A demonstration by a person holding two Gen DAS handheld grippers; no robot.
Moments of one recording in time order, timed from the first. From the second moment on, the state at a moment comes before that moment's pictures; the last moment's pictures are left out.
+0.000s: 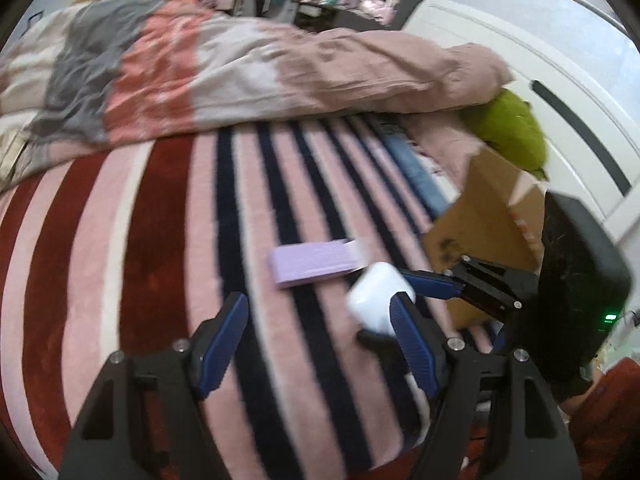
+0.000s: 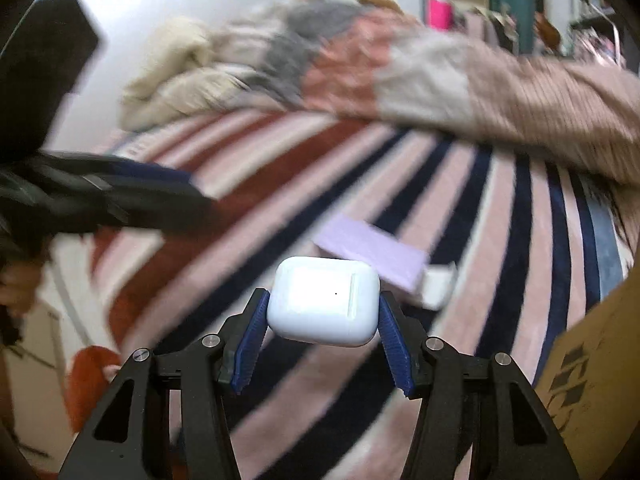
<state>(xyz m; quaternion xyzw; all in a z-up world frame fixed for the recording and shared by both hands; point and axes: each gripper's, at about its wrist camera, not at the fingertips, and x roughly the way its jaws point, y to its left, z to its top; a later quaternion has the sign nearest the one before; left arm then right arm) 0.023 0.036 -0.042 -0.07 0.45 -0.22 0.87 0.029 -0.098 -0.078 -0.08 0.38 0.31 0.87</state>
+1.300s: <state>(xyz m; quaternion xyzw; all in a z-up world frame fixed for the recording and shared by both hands) 0.077 -0.213 0.027 0.05 0.45 -0.37 0.81 0.013 -0.301 0.003 -0.05 0.38 0.19 0.90</state>
